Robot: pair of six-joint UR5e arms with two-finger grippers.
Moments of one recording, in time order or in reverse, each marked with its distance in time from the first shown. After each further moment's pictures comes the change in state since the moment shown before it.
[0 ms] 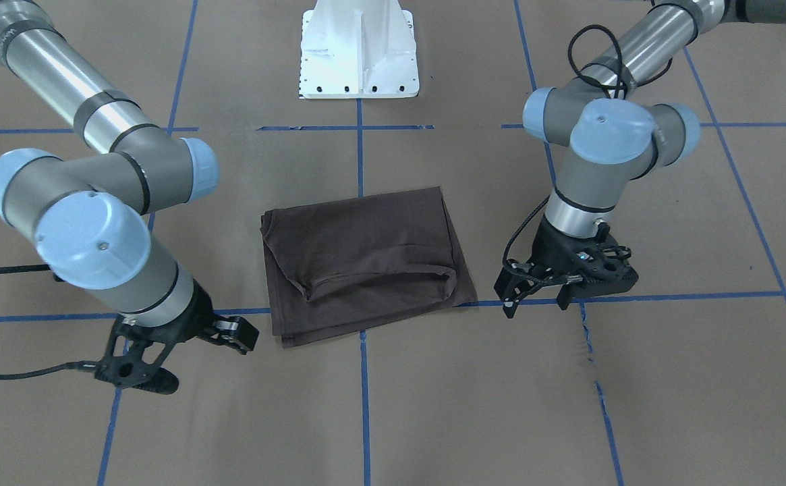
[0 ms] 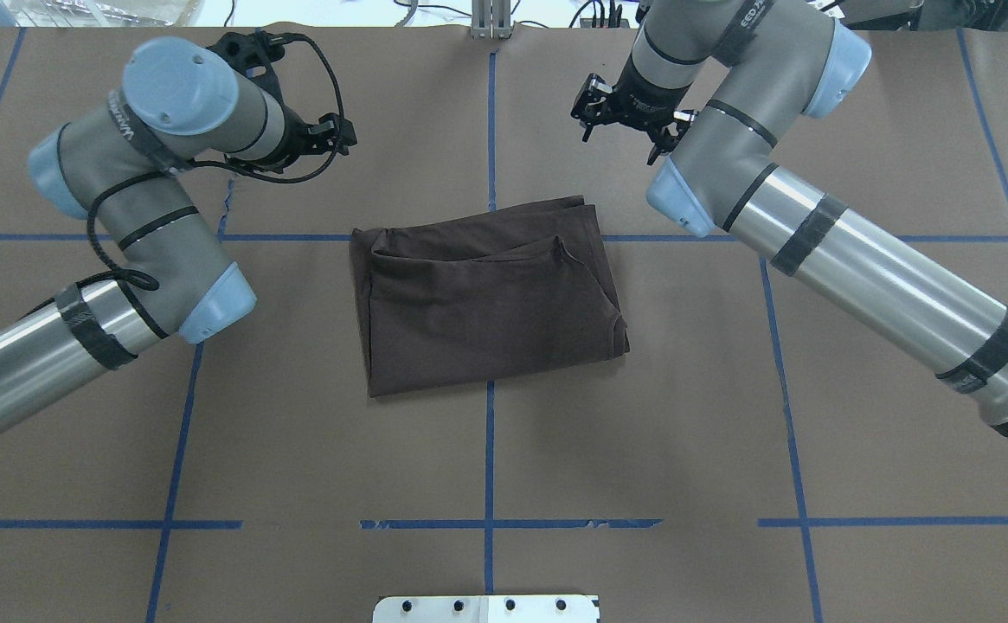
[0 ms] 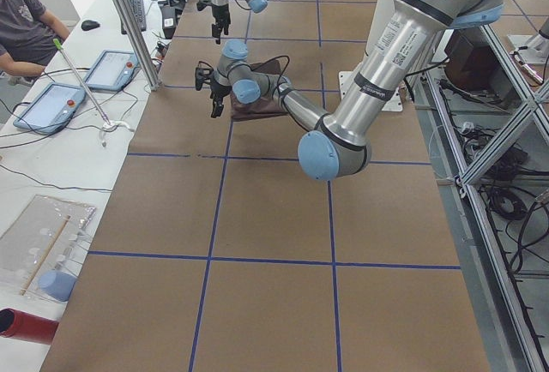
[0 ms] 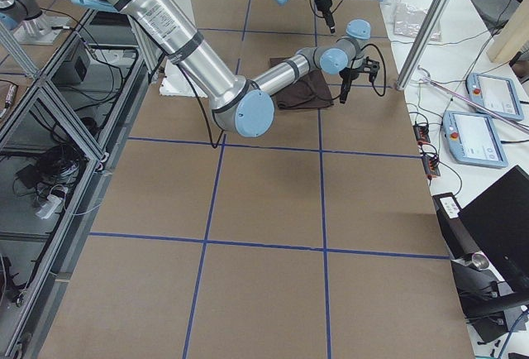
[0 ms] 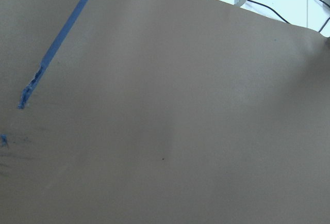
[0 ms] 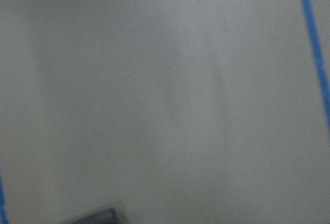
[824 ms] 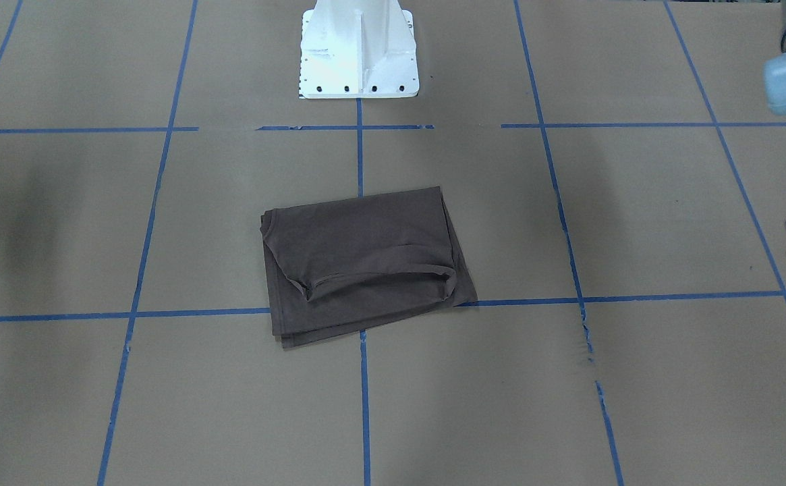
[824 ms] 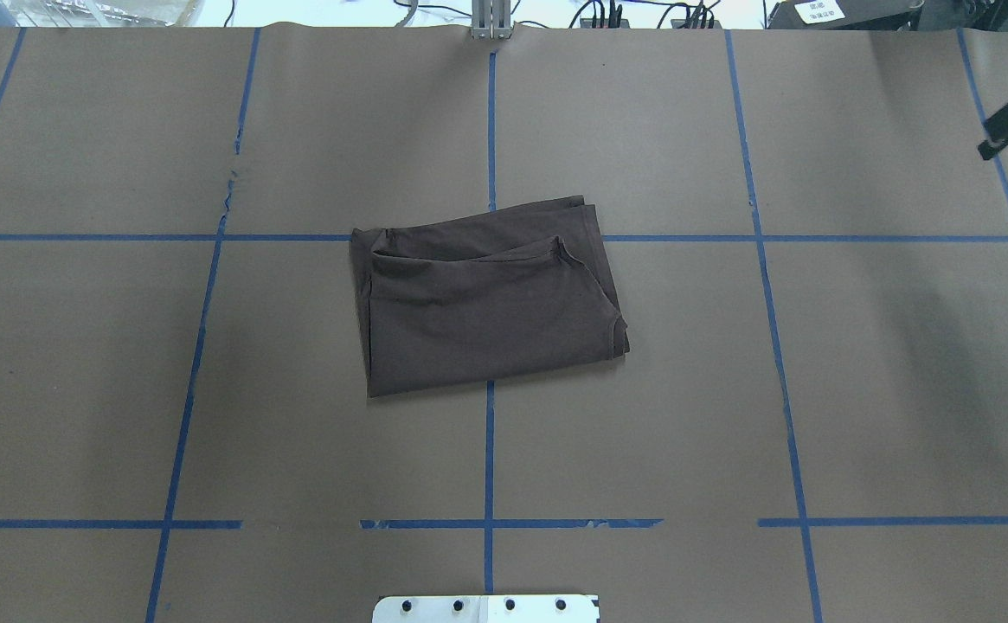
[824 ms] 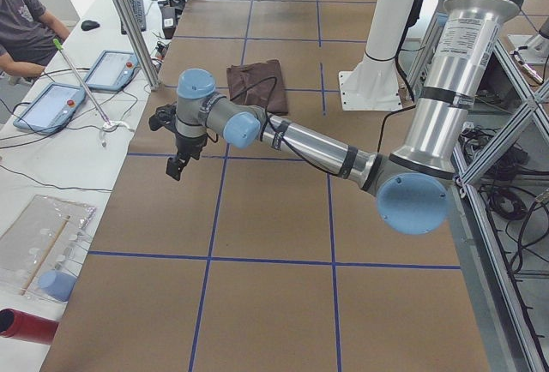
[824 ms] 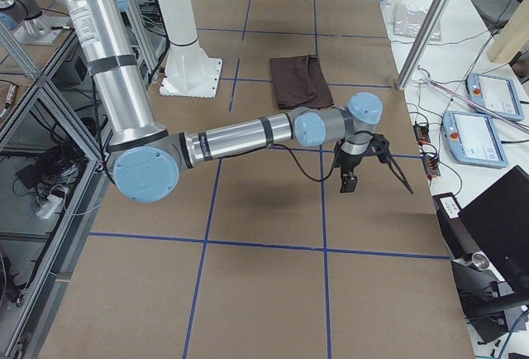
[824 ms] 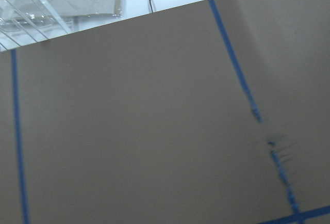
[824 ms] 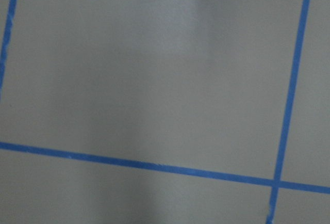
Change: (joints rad) left arm -0.538 0.300 -0.119 0.263 -0.330 1.177; right arm 0.429 -0.565 0.277 -0.128 0.160 -0.917
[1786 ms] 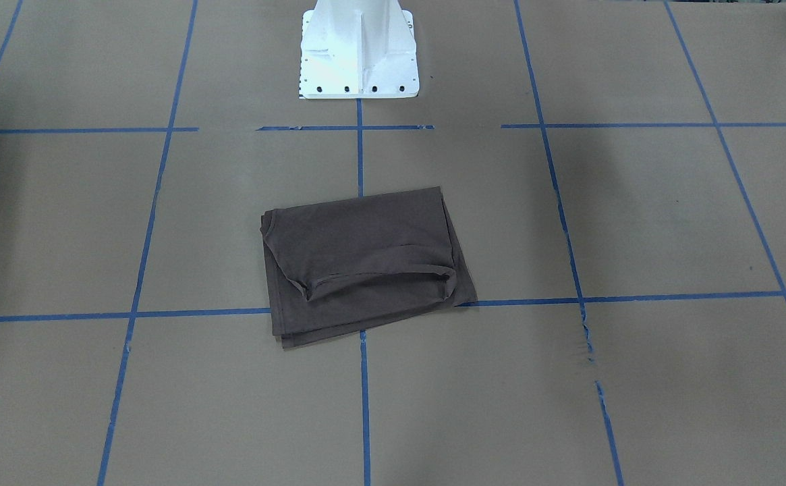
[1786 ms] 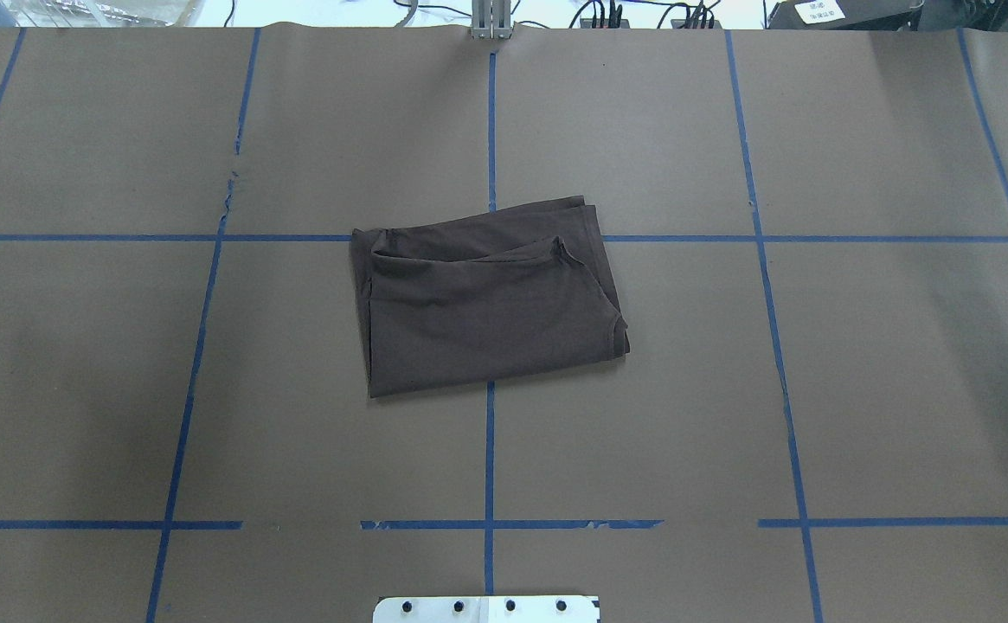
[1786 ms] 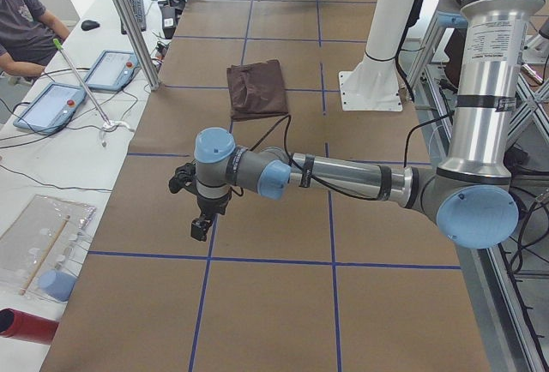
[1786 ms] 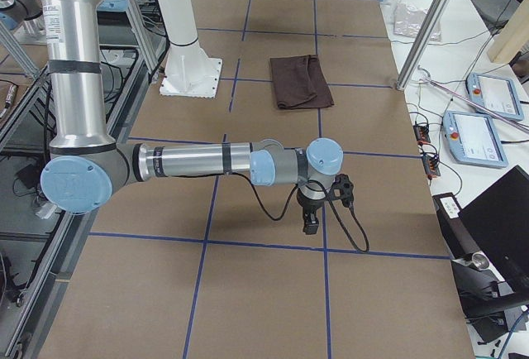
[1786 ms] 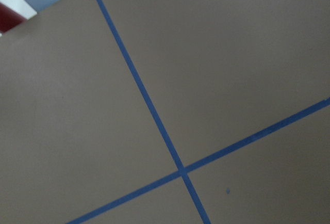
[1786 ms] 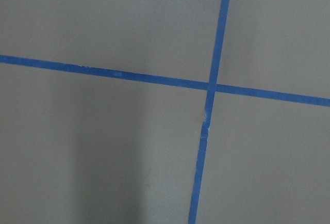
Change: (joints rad) left arm -0.067 0.177 0.011 0.071 -0.023 0.106; right arm 0.063 -0.206 0.065 0.022 0.021 -0.099
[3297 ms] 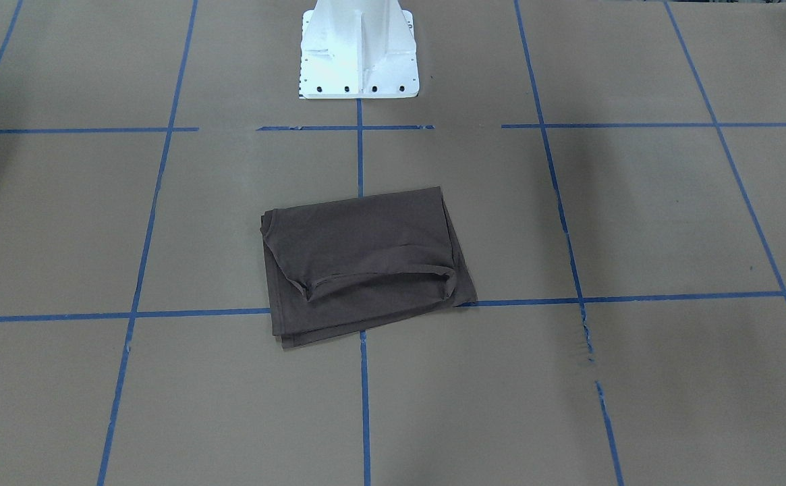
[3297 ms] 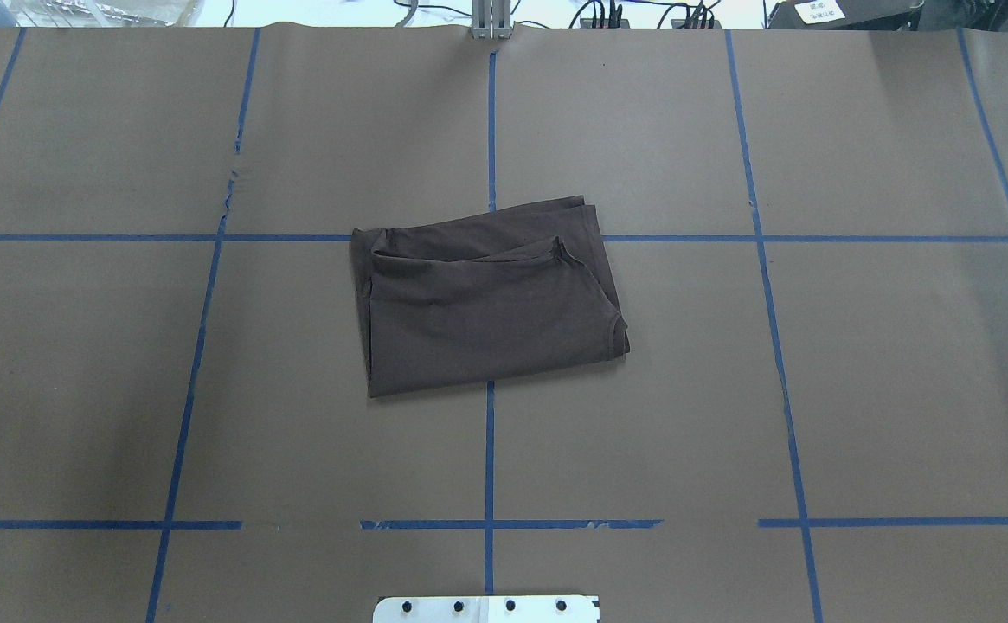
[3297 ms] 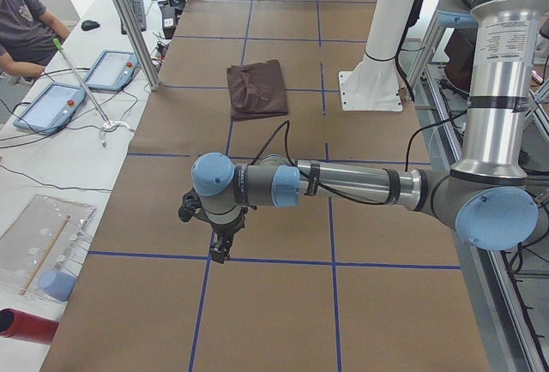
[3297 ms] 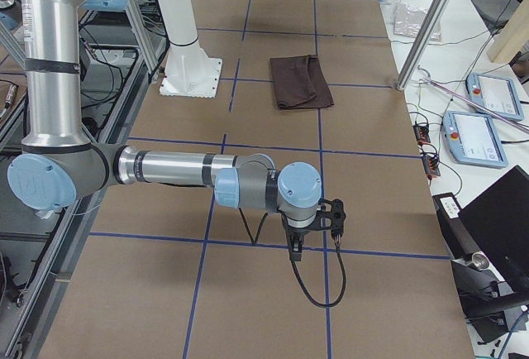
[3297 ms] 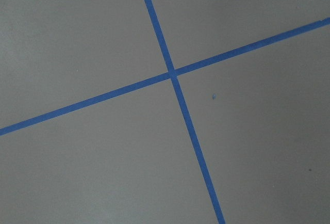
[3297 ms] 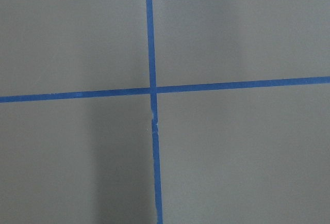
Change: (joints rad) left arm -0.104 0.027 0.032 0.177 -0.138 0.186; right arm 0.218 -0.054 0.017 -0.009 0.070 0.000
